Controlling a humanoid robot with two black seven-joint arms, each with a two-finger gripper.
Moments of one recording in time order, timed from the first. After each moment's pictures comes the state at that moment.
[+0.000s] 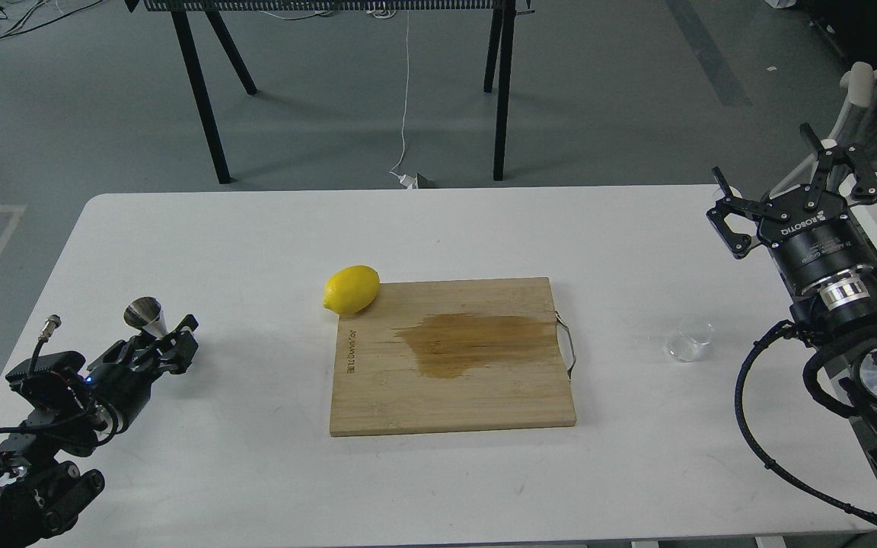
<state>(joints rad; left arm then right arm) -0.34 0.38 -0.68 -0.50 1.64 0.42 -0.49 0.28 -0.44 1.25 1.11 0.13 0.49 0.08</state>
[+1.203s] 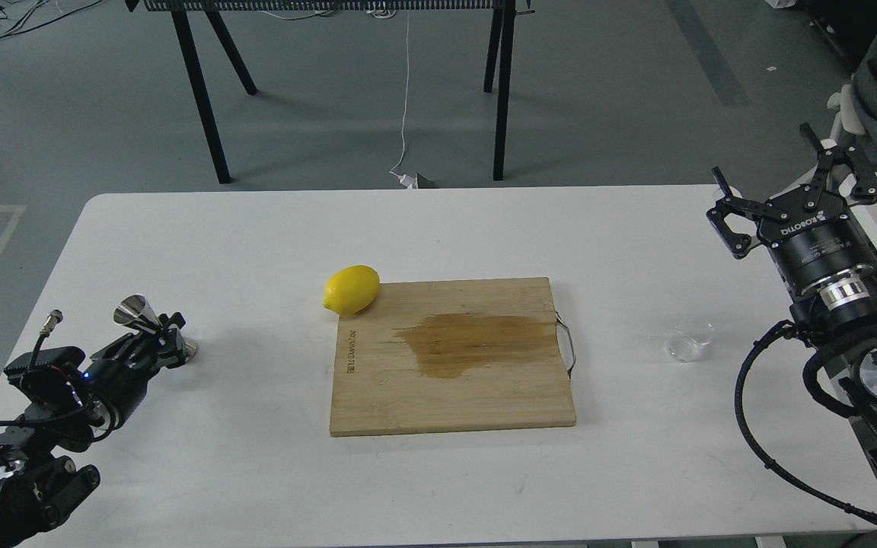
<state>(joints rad) -0.37 0.39 -0.66 -0.45 1.64 0.42 -0.49 0.28 -0.44 1.25 1.11 0.13 0.49 0.08</state>
